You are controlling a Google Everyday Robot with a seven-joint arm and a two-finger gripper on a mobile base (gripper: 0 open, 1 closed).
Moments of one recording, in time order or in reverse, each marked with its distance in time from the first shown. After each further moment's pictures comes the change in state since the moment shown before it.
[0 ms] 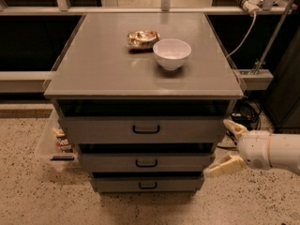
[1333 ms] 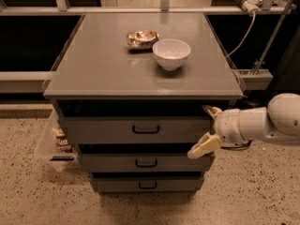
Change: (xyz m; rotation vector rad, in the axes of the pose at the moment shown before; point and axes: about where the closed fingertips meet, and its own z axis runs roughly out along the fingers) arm -0.024 -0.037 0.063 -0.078 0.056 -0.094
